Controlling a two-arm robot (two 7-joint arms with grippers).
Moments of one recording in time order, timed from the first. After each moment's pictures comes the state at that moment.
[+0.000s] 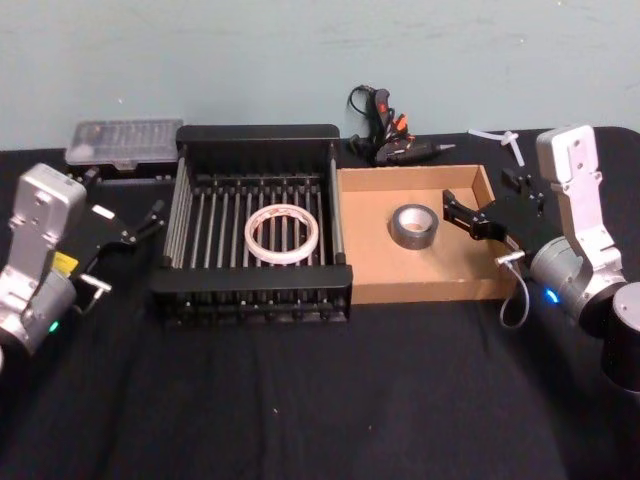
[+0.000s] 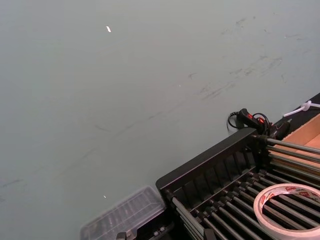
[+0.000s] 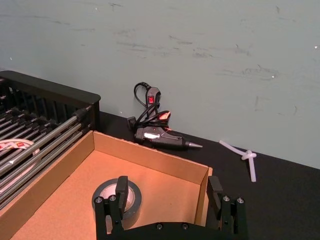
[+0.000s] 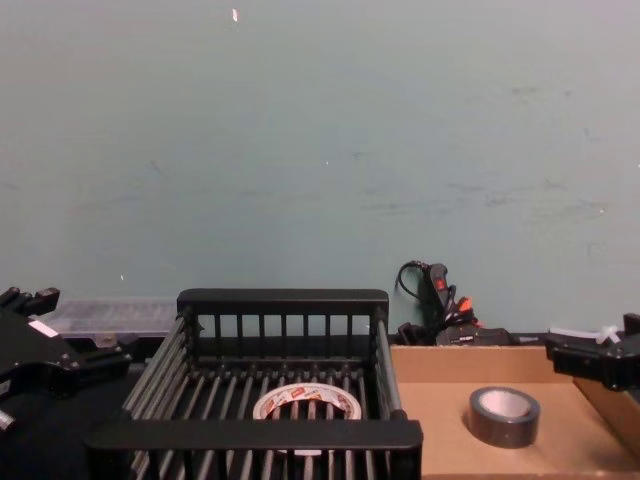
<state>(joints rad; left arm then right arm) -0.20 0.60 0.45 -1.41 -0.25 -0.12 0.03 0.19 0.25 -0.16 -1.39 0.10 0.12 0.20</state>
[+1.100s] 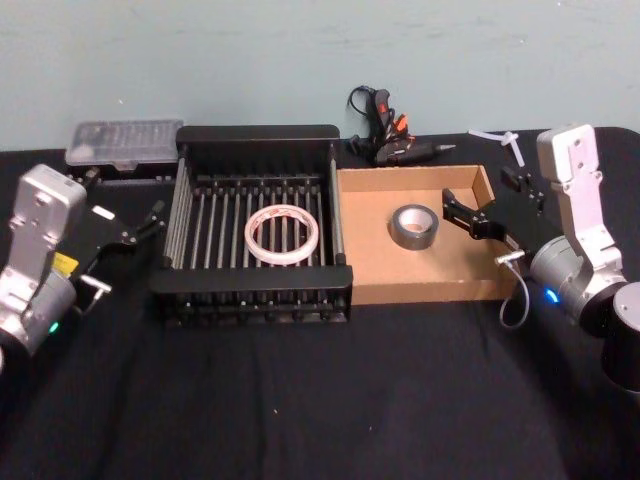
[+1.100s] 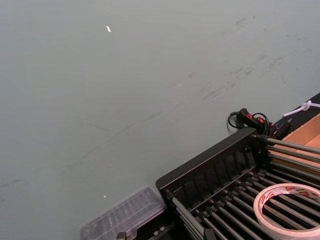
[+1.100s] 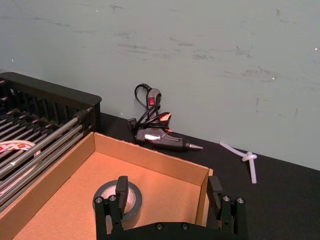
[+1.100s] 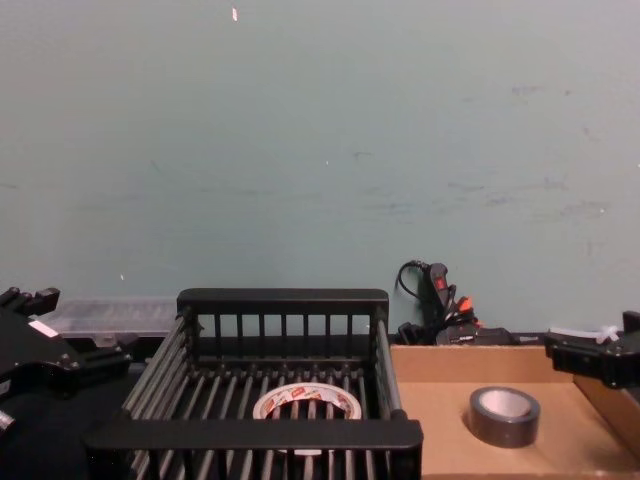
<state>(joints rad) -0.20 0.60 0.45 -1.41 -0.25 -0.12 0.03 0.19 0.25 -0.17 -1.40 0.10 0.12 0.20</state>
